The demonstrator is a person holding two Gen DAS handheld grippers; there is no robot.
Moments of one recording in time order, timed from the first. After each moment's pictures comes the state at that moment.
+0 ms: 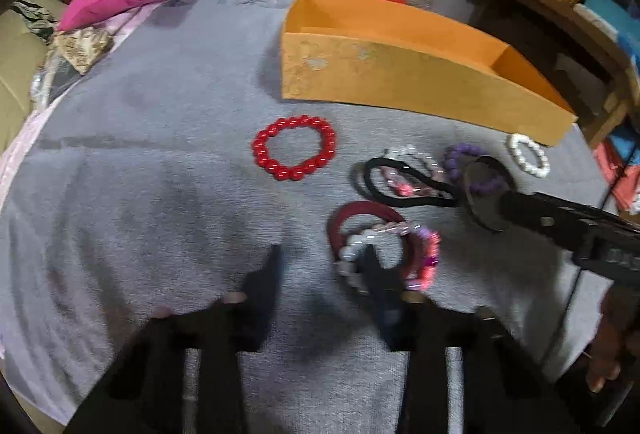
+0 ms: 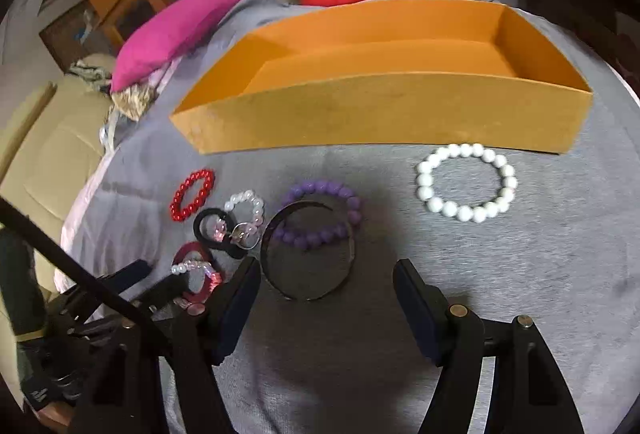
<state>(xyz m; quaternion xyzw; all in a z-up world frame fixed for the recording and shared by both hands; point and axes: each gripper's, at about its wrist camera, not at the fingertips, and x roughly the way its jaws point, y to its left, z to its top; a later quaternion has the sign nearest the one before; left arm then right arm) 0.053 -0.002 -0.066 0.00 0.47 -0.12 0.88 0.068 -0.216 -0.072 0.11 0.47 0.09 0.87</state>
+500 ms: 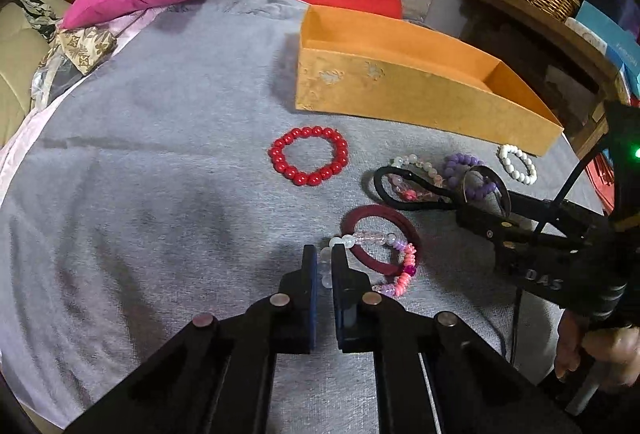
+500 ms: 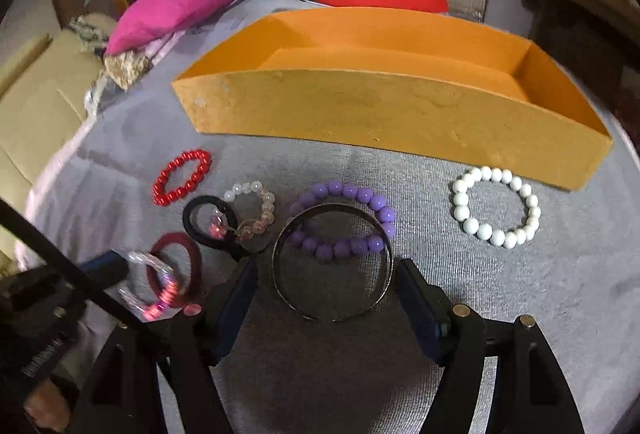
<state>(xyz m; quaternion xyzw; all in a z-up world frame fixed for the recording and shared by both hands) 0.044 0.024 -0.059 -0.01 0.45 -0.12 0.88 0.074 -0.175 -0.082 0.01 0.45 0.06 0.89</state>
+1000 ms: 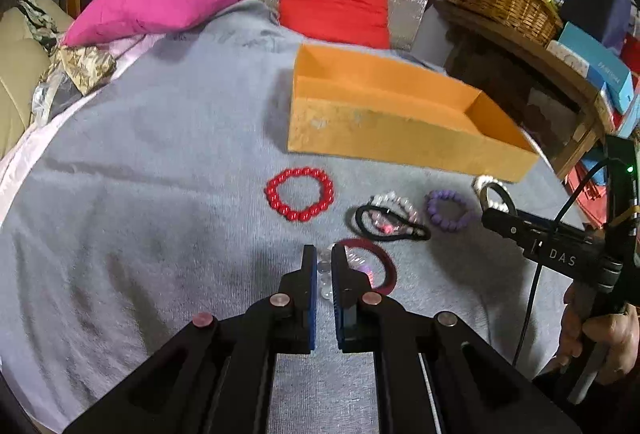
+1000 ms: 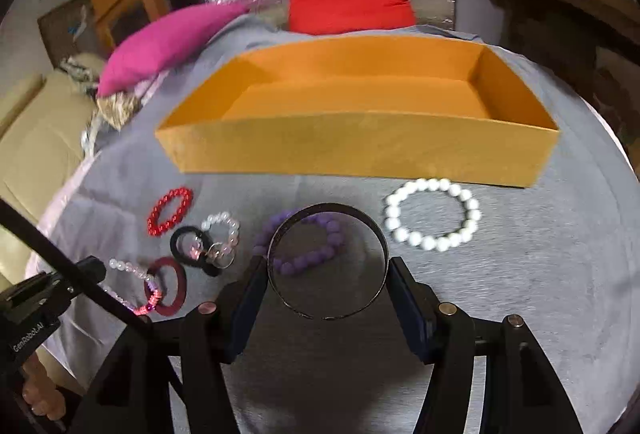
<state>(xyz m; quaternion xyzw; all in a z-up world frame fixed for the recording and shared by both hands) 0.033 0.031 -0.029 -0.03 0.40 -0.15 0.90 0.060 -0.228 -0.057 0.07 0.42 0.05 0.90</state>
